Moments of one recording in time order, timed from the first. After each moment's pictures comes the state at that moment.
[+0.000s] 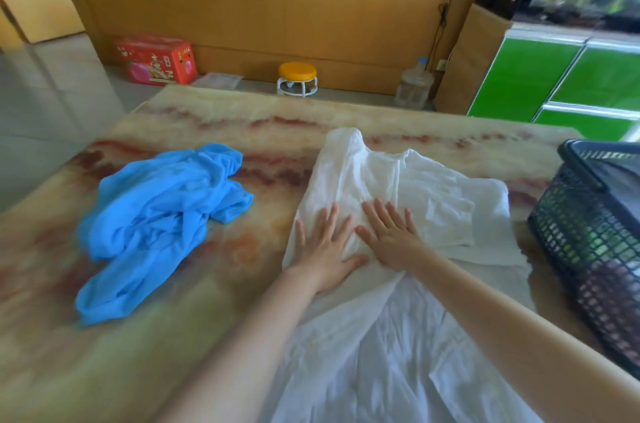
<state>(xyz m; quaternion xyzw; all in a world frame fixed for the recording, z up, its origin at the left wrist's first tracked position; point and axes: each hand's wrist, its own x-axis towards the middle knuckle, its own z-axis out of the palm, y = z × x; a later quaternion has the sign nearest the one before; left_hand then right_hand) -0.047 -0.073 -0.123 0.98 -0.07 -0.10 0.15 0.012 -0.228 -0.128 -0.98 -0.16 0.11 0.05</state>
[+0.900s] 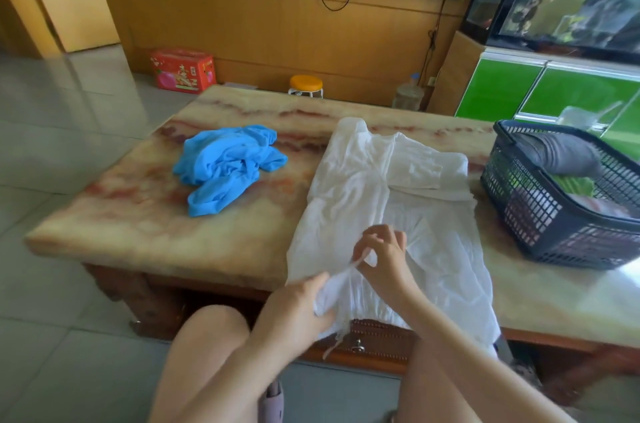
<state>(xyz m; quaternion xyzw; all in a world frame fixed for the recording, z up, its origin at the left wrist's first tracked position) -0.366 -0.051 -0.073 0.96 -0.04 0.00 0.28 -0.271 -0.212 -0.081 -0.94 -0.16 -0.06 0.31</state>
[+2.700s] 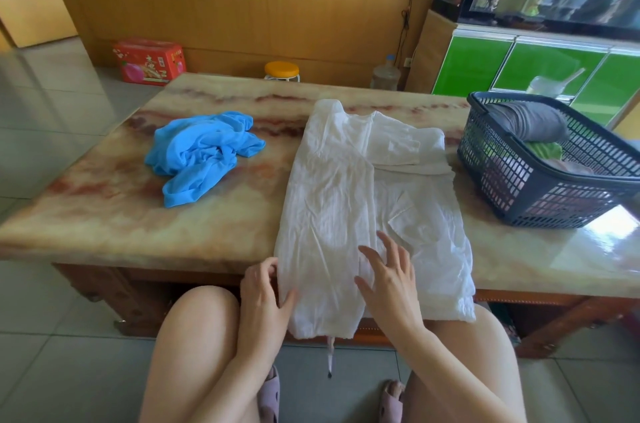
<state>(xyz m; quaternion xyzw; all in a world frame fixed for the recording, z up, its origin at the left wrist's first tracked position) -0.365 -0.043 -0.173 0.89 0.07 0.22 0.40 -0.325 -0.242 -0.133 -0.97 -0.10 -0.12 0.18</state>
